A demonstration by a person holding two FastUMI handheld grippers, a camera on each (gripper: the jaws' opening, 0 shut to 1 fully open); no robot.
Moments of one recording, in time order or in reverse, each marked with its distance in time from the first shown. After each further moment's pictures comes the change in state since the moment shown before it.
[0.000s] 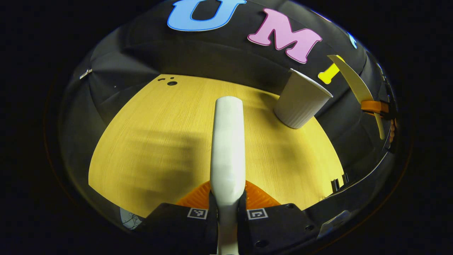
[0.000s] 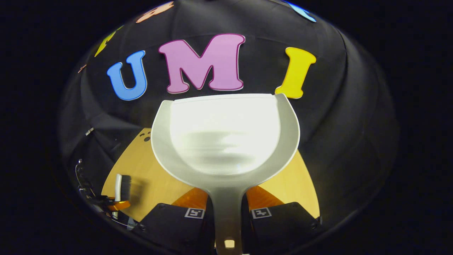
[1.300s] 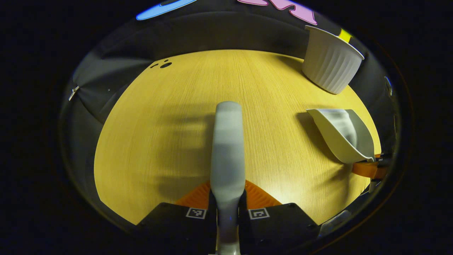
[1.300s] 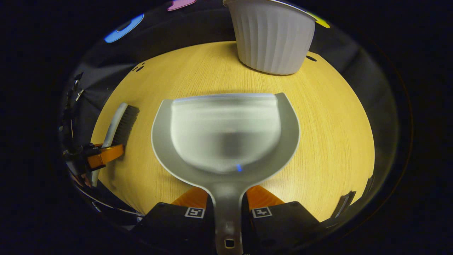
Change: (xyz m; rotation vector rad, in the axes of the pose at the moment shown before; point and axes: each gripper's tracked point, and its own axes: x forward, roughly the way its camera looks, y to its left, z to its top) left arm 0.115 0.034 -0.023 0.144 0.224 0.215; right arm -0.009 0.023 -0.117 0.033 0.506 0.029
